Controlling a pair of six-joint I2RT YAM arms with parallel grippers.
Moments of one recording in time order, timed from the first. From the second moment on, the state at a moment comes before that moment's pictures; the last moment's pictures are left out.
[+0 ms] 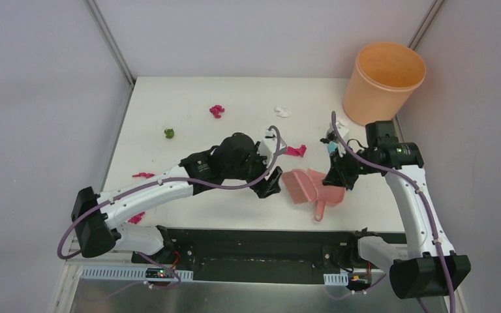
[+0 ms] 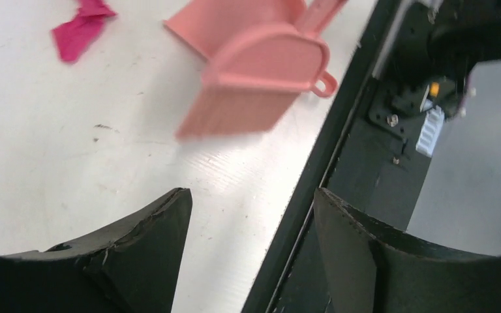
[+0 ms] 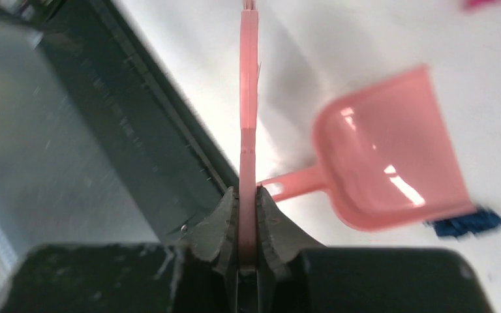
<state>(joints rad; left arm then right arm) -1.01 1.34 1.14 -0.39 0.28 -0.10 0.13 1.07 1.14 -1.33 -0.75 -0.64</state>
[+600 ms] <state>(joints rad) -1.41 1.94 1.52 -0.43 -0.29 -0.53 -0.23 0.87 0.96 -0.78 -0.43 -0.05</state>
